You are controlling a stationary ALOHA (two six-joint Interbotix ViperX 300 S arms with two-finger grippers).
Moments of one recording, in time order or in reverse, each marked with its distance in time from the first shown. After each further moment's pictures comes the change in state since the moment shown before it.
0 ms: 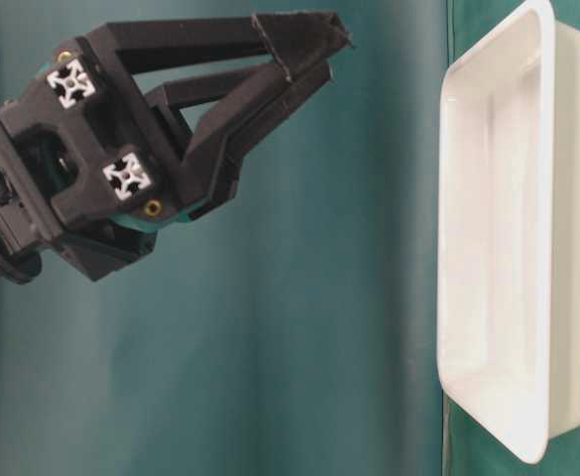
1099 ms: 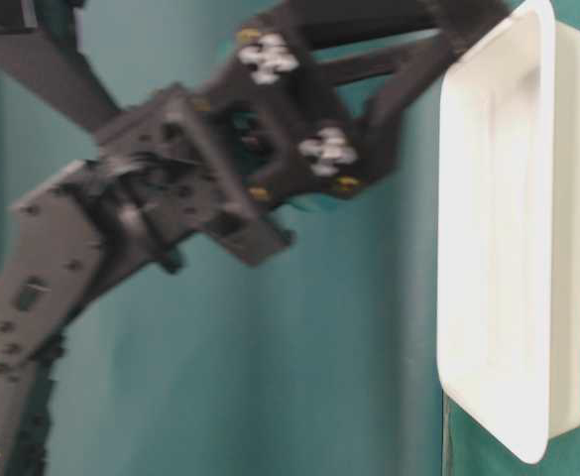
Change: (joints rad) left arm -0.014 0.064 0.137 0.000 -0.229 -0.029; right arm 0.000 0.000 0.000 0.002 0.011 0.000
